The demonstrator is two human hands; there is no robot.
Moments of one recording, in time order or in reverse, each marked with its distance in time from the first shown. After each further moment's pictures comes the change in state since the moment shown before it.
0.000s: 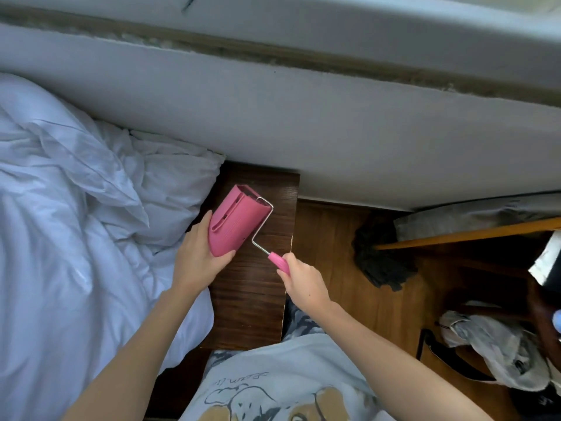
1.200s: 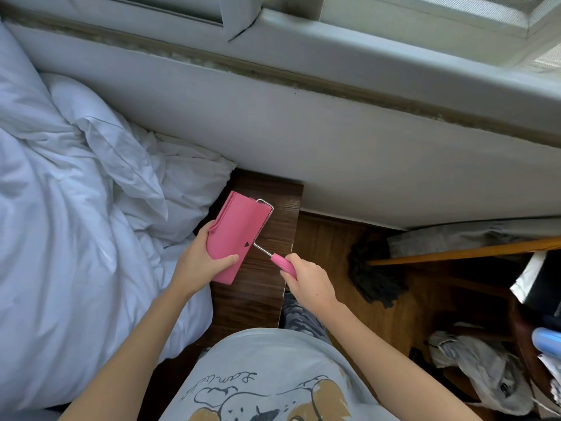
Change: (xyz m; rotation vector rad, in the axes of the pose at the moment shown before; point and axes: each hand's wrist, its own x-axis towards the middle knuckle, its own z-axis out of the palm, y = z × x) left_hand -0.031 0.006 -0.025 -0.293 -0.103 -0.223; right_hand -0.024 -0.020 -0.040 -0.066 0.033 -0.092
